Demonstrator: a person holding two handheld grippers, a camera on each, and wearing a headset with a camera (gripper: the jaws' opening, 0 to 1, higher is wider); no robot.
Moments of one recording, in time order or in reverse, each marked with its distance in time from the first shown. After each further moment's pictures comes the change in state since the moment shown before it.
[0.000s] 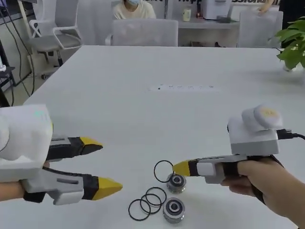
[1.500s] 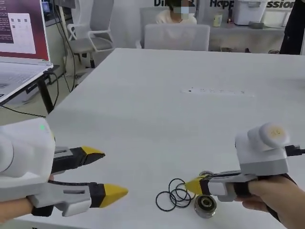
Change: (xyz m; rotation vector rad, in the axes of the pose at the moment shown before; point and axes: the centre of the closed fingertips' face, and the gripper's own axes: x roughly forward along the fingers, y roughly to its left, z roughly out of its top) left arm -0.052 -0.004 -0.033 -0.099 -0.030 0.153; right arm 0.037 0.024 -0.029 -0.121 0.086 0.021
